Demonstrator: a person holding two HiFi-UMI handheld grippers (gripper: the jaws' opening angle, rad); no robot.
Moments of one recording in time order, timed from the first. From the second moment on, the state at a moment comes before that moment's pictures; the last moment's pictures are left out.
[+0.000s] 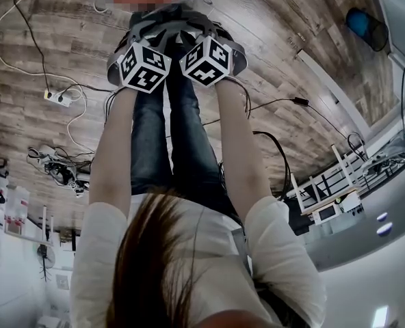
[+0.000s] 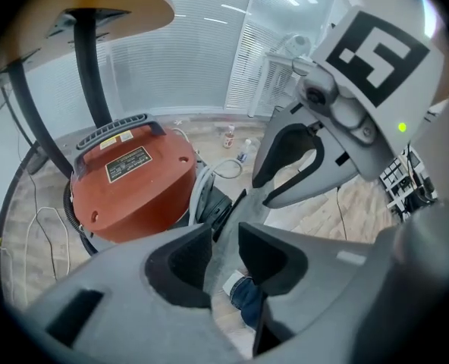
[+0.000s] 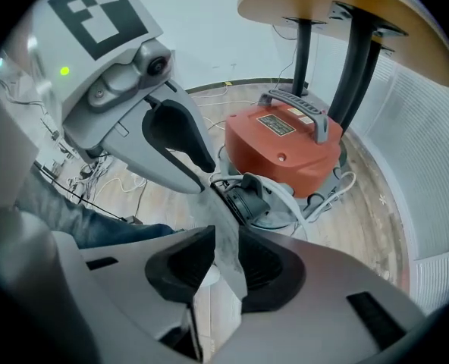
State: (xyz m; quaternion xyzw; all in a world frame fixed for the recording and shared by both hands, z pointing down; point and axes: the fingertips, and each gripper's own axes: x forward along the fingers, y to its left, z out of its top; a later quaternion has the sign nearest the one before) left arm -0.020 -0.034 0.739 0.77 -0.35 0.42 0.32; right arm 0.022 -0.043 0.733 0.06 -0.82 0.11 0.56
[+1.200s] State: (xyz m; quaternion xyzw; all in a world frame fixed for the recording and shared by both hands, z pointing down) left arm -0.044 -0.086 0.546 0.76 -0.52 0.29 0.24; right arm 0.021 -0.111 0.526 0.35 -0.86 0.20 0.32
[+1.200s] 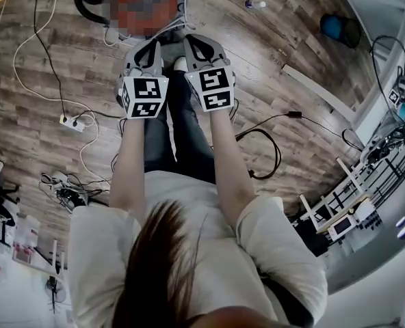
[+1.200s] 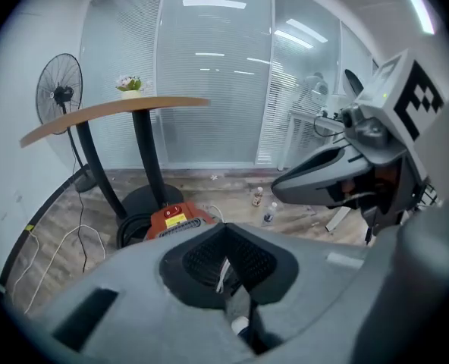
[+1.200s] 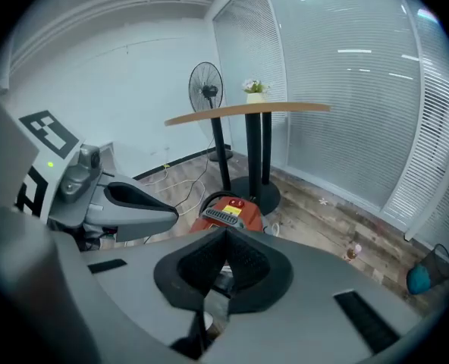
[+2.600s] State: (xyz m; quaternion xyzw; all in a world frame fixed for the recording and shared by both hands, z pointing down) left arm -0.055 -0.115 0.234 0.80 -0.58 0.16 0.08; right arm 0.046 -0.113 0.216 0.42 -0.89 0.12 0.11
